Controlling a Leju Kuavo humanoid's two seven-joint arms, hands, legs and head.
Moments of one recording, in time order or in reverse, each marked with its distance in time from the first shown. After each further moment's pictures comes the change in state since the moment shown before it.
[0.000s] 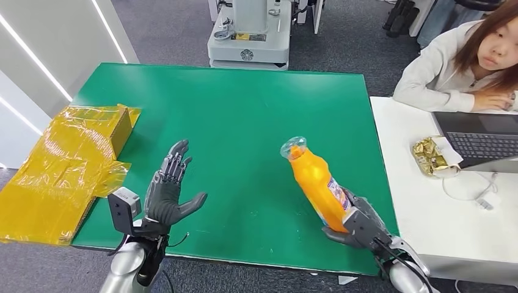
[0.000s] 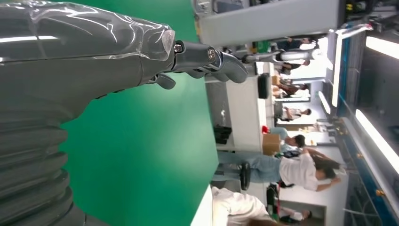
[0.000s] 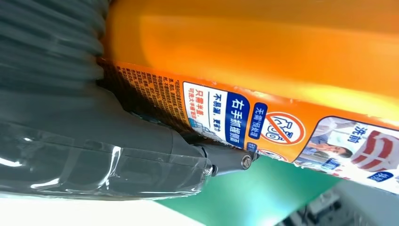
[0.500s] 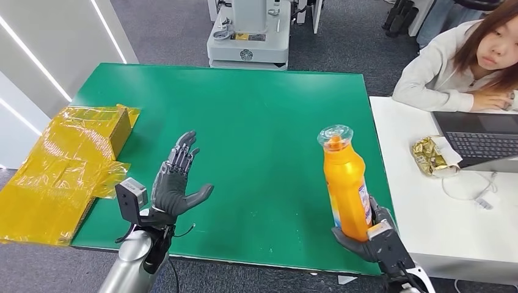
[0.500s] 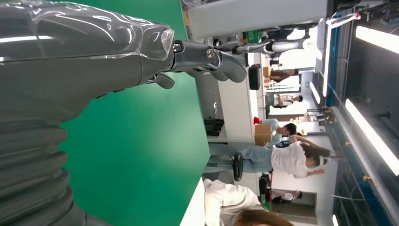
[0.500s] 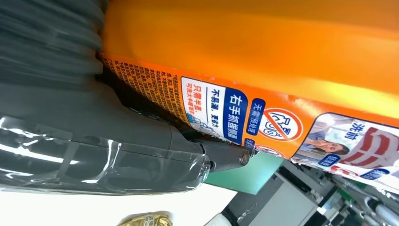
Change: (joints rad) left arm -0.083 0.010 -0.042 0.075 0.023 -0.001 -0.029; right arm 0.197 0.087 -0.160 -0.216 -0.029 -0.111 -0.044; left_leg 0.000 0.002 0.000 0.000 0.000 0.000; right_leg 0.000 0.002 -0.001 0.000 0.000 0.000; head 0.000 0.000
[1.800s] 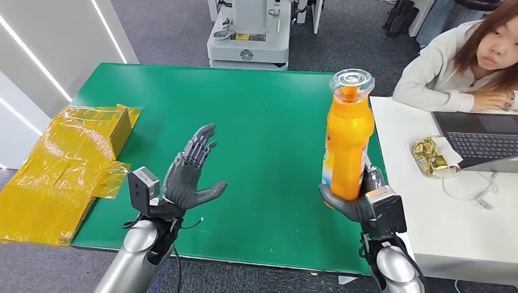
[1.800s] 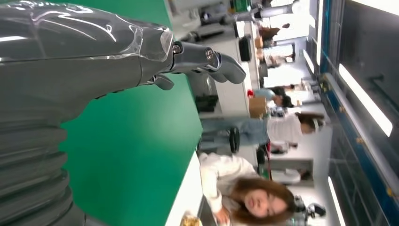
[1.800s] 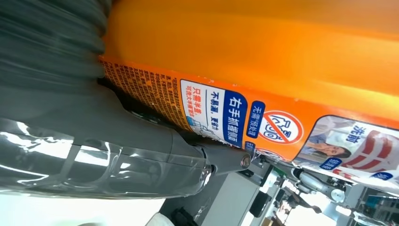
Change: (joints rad) left arm -0.082 0.039 -0.106 -0.014 0.043 -0.032 0.072; right arm -0.220 0.152 0.031 0.078 -0.086 -0.017 -0.099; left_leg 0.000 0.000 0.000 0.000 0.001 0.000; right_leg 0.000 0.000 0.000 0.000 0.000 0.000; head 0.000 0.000
